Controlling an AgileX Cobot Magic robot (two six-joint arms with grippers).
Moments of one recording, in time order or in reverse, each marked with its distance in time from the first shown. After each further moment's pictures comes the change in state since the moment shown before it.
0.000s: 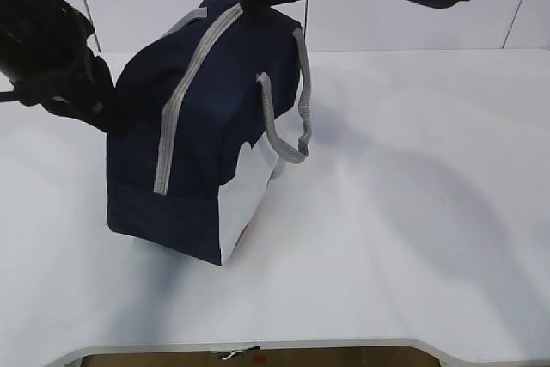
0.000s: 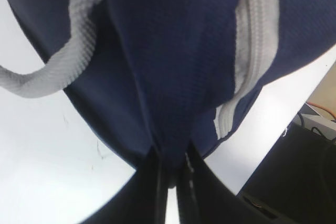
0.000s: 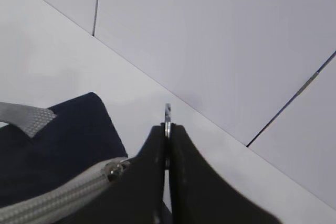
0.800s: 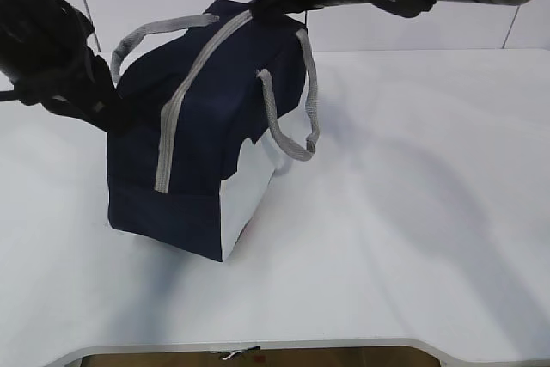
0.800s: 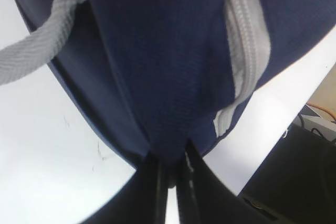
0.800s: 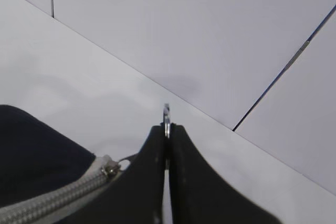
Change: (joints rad) left arm 0.000 0.000 0.000 0.000 0.009 0.000; right arm -0.067 0.171 -0.154 0.019 0.037 0.004
